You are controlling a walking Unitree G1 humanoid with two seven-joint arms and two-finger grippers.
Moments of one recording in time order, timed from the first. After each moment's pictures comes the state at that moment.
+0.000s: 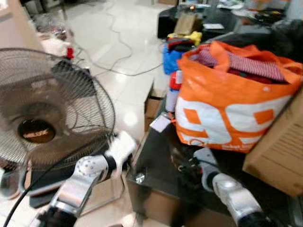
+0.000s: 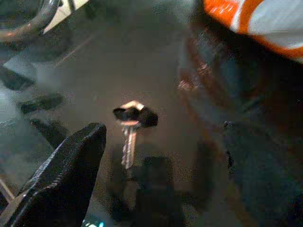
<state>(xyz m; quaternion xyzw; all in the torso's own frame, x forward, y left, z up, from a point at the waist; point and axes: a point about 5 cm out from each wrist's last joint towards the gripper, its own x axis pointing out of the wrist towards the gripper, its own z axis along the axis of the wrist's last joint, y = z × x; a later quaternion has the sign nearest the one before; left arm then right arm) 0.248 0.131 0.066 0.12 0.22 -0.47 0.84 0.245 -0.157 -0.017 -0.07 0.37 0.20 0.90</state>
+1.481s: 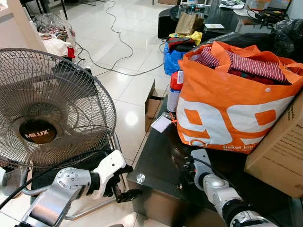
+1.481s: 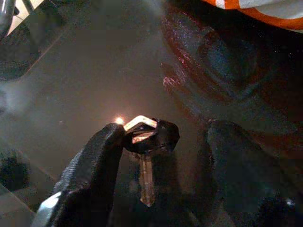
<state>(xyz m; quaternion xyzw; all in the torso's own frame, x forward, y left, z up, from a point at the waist) 0.211 0.159 0.070 0.11 0.30 -0.51 0.80 0.255 -0.147 -0.040 -0.04 0.38 0.11 0.92</state>
